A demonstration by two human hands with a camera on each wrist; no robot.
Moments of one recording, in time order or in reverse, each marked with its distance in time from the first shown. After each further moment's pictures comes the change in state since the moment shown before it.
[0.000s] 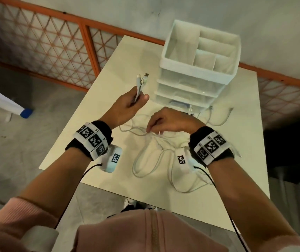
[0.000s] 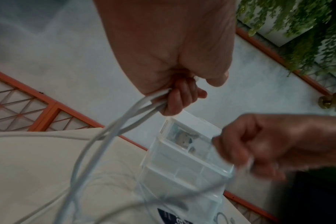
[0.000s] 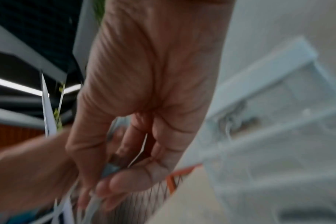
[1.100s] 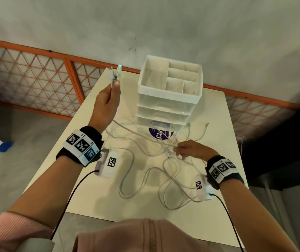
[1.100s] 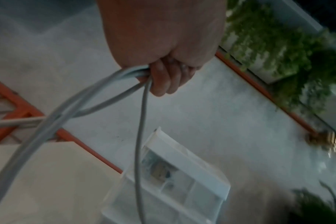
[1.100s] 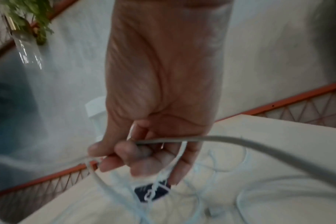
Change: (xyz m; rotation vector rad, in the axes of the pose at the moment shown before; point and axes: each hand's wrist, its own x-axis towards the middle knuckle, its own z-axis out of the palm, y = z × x) left_hand 0.031 0.045 -0.010 -0.270 0.376 0.143; right_hand -0.081 0.118 -0.013 0.146 0.204 0.305
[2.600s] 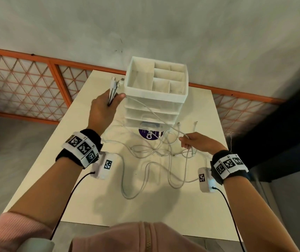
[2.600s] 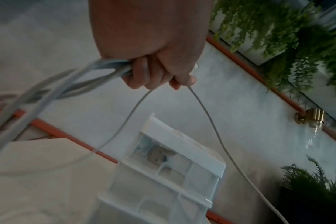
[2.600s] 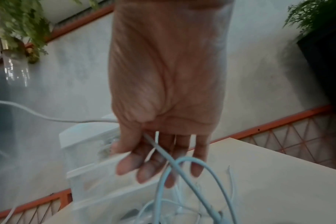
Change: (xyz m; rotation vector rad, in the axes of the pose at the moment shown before) left_hand 0.005 -0.014 0.022 0.340 0.022 0.025; right_hand -0.026 0.013 -0.039 0.014 0.171 0.051
